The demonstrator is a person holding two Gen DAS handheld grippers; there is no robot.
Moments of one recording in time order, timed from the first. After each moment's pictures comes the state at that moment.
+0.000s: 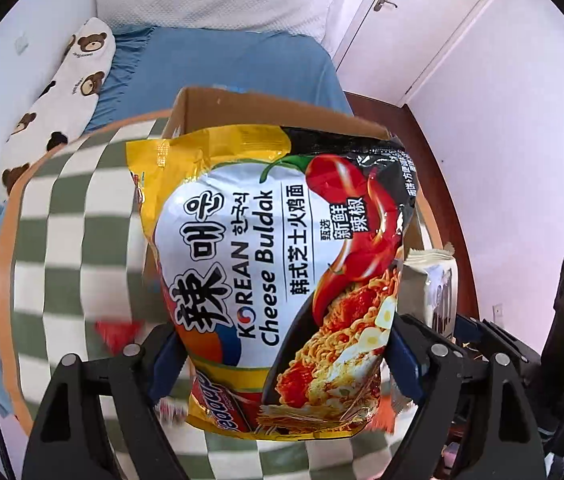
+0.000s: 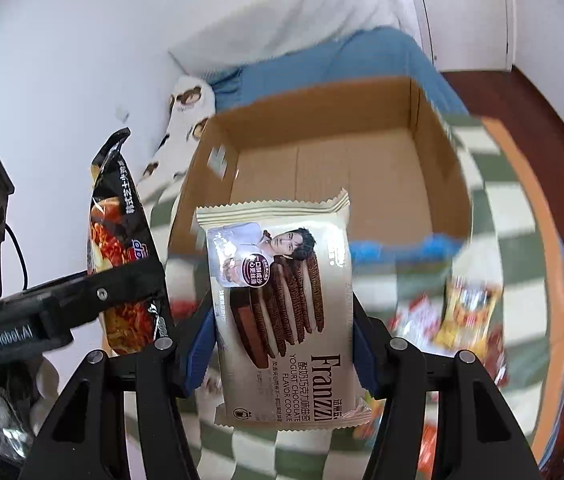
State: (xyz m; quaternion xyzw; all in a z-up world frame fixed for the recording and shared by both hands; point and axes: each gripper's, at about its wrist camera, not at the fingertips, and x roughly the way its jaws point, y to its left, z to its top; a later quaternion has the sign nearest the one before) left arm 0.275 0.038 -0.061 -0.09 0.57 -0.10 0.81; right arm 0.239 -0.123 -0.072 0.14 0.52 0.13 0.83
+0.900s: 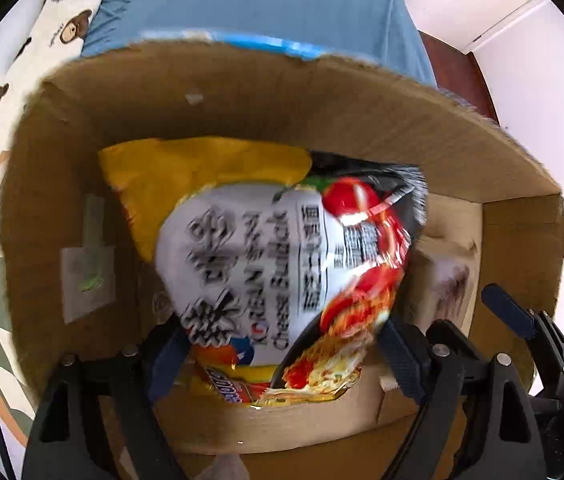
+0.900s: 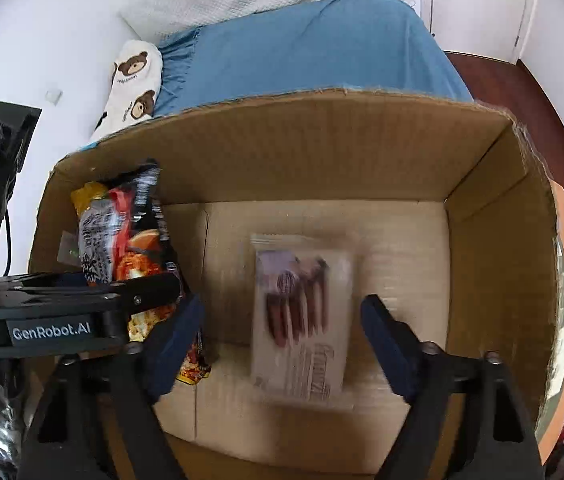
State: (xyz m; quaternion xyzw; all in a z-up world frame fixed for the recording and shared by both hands) left arm 0.488 0.032 -0.219 -0.08 0.70 -0.04 0.70; right arm 0.479 -0.112 -0.223 0.09 0.61 0.10 0.78
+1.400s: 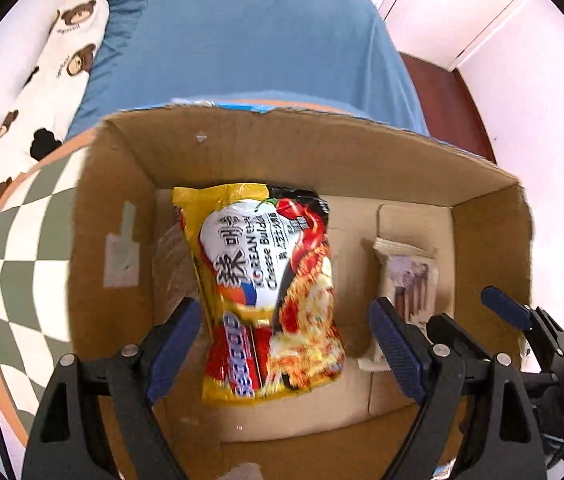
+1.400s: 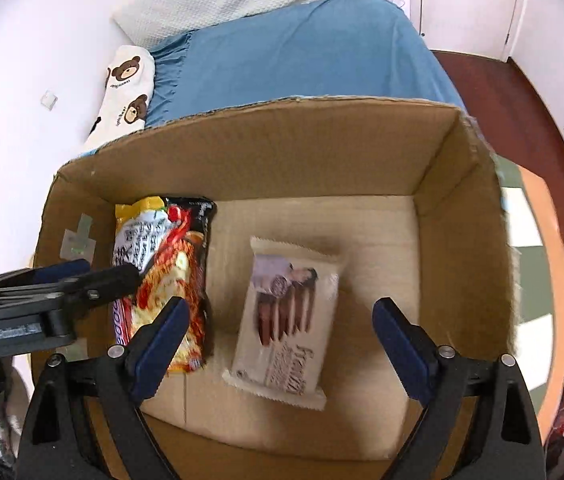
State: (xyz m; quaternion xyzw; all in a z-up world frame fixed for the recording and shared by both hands) left arm 0.449 0.037 -0.169 -0.06 0.65 -0.05 0.76; right arm 0.461 -0.131 -0.203 0.08 0.60 0.07 0.79
